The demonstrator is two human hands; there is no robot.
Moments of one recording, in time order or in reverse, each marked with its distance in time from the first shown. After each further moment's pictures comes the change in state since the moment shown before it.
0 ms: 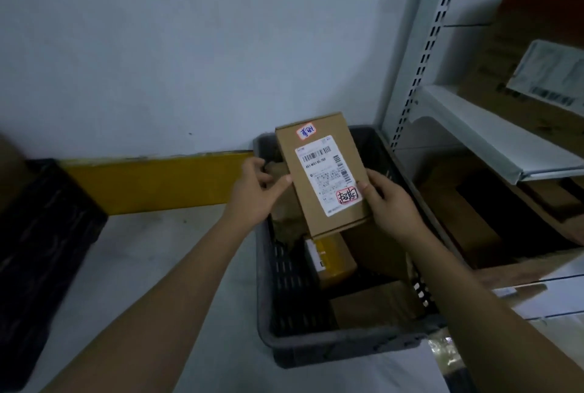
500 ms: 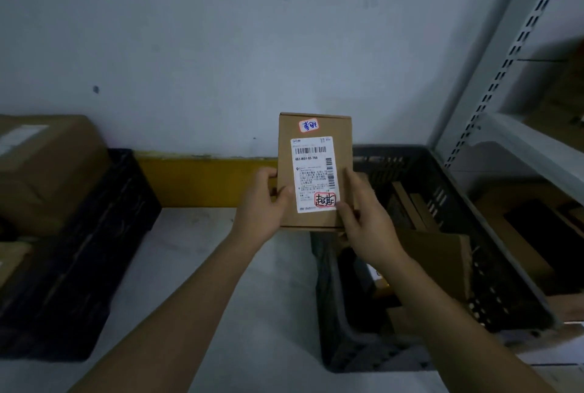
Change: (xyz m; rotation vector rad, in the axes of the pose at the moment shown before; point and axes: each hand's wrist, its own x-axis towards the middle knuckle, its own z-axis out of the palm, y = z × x) left_hand -0.039 -0.039 -0.108 0.005 0.151 0.168; right_hand -0.038 -0.100 0.131 -0.102 -0.021 -0.303
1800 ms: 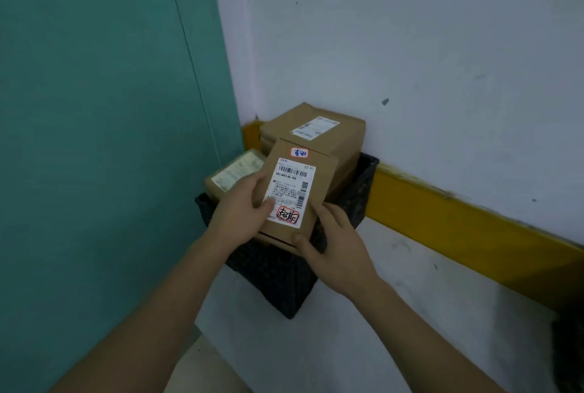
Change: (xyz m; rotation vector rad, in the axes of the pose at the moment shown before) left_hand -0.129 -0.150 -0.436 0.401 0.448 -0.365; right_hand -0.012 -0.317 0.356 0.116 -0.468 -0.535
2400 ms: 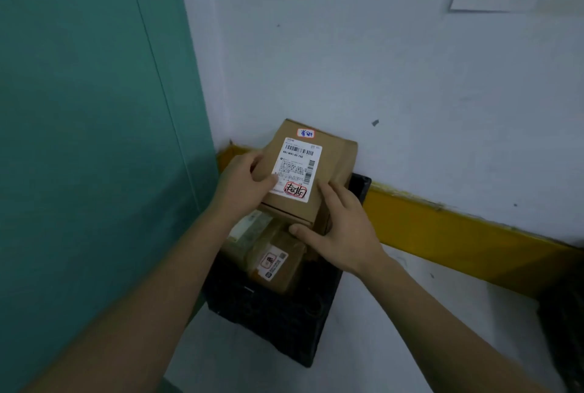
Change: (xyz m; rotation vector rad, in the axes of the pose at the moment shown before) left_hand 0.143 -0.012 -0.043 -0.139 -0.050 0.161; right_hand 0.099 -0.037 0.009 -0.295 0.155 0.080
